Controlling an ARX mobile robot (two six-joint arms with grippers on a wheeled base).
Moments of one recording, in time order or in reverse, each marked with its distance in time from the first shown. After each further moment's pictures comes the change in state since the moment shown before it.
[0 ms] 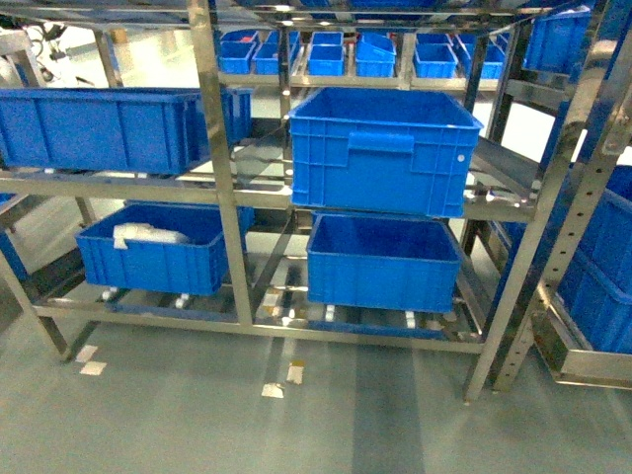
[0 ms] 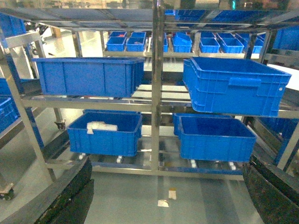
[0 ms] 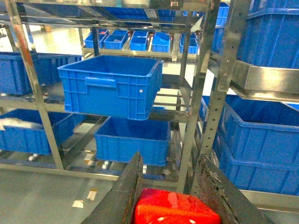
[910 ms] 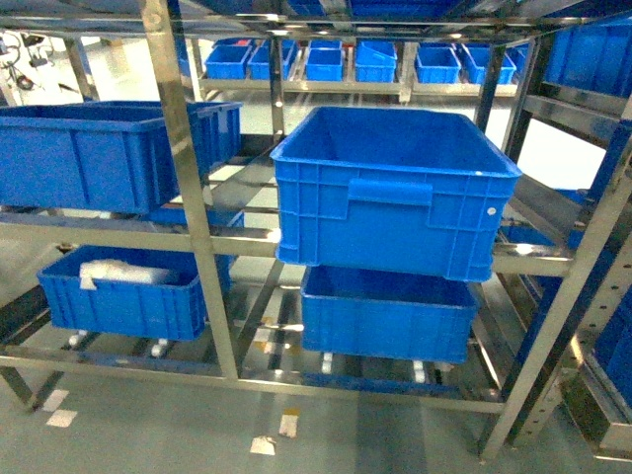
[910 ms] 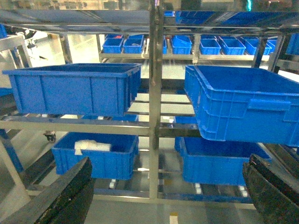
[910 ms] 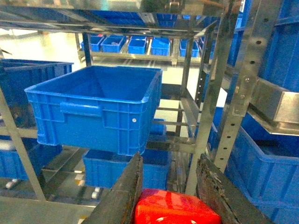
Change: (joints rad) left arm 0.000 0.000 0.000 0.000 0.001 0.000; right arm 0.000 -0.002 0.000 0.002 0.000 0.000
